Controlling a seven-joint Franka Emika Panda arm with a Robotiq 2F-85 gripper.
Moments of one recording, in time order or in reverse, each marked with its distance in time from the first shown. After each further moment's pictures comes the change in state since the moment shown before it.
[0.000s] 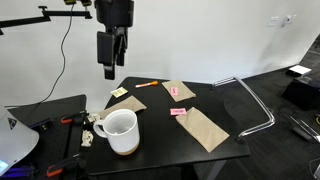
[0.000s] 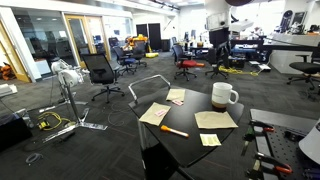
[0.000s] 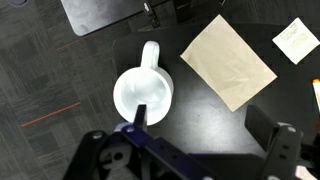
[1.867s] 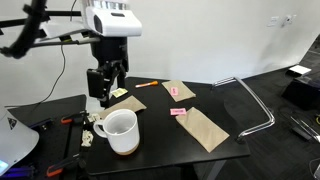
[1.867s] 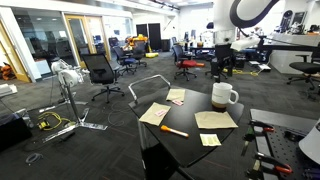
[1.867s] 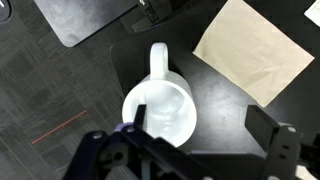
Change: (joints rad) arm -0.091 -0.010 -0.001 -0.178 -0.001 0.236 0.086
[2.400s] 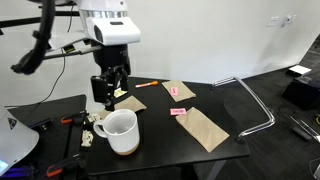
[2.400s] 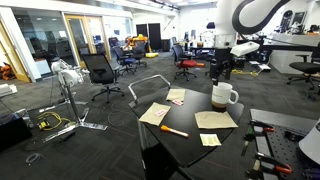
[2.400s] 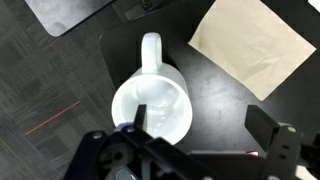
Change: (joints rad) arm -0.001 0.004 0.000 -0.053 0.000 0.121 0.000
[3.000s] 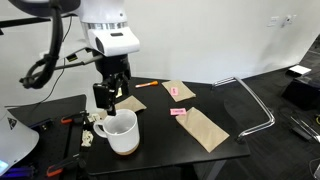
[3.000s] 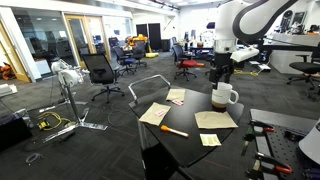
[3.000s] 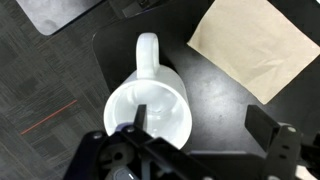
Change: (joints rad) arm 0.000 0.026 0.000 -0.035 0.000 0.074 0.000
